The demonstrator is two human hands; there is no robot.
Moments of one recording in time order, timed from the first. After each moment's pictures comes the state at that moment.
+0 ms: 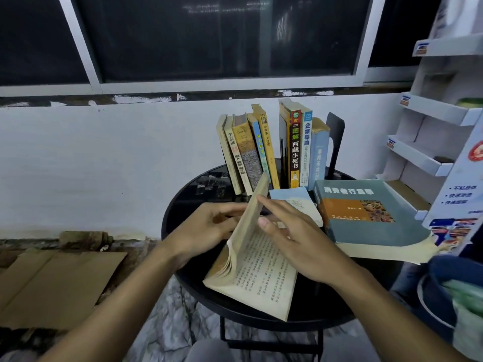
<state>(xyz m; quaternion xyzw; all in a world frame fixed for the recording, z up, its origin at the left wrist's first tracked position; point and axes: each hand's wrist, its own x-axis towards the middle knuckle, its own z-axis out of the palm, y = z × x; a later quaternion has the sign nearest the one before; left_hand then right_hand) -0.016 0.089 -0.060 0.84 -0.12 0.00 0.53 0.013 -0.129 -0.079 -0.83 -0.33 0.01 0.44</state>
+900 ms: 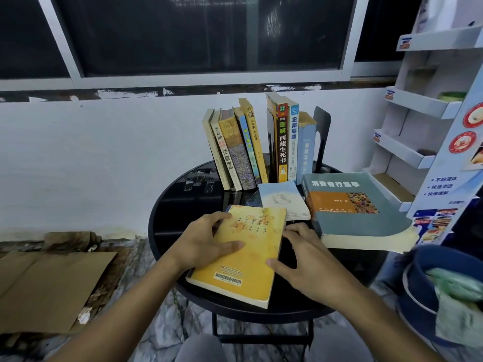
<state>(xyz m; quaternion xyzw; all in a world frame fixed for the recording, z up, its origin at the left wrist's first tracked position) 0.014 0.091 -0.121 0.94 -0.03 -0.01 0.35 -0.003 -0.164 -0.123 -0.94 -0.23 0.00 0.27</state>
